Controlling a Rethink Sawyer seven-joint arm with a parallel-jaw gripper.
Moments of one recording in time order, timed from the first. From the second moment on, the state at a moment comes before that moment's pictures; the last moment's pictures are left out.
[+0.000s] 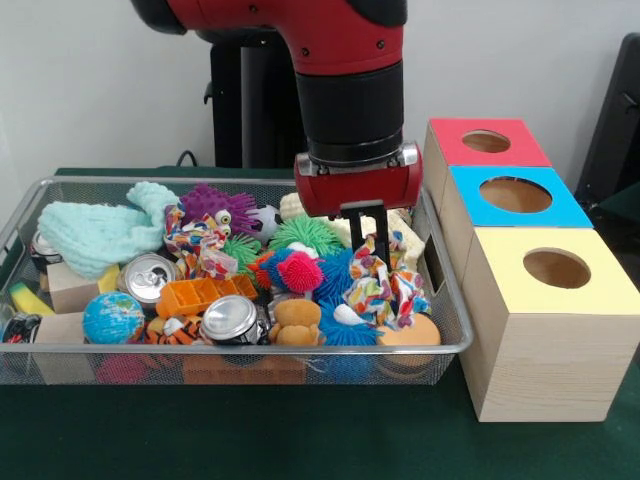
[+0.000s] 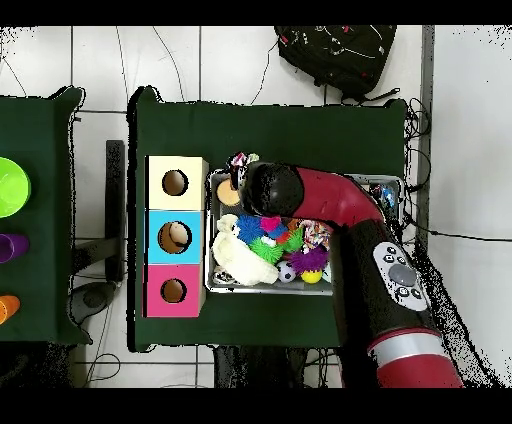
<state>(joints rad) -0.43 -0.62 0.29 1.55 -0.11 0.55 1.59</state>
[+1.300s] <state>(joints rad) -0.38 -0.73 0.29 1.53 -0.11 0.73 1.59</state>
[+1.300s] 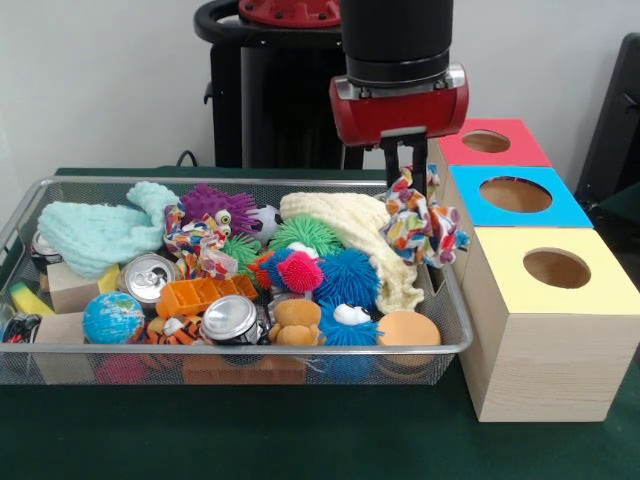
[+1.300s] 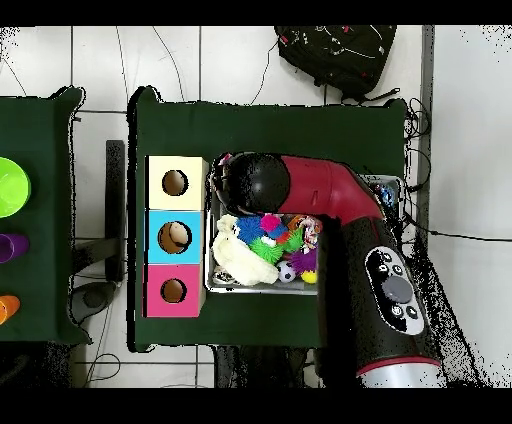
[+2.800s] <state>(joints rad) -0.27 -0.74 0.28 1.42 -0.11 0.84 1.59</state>
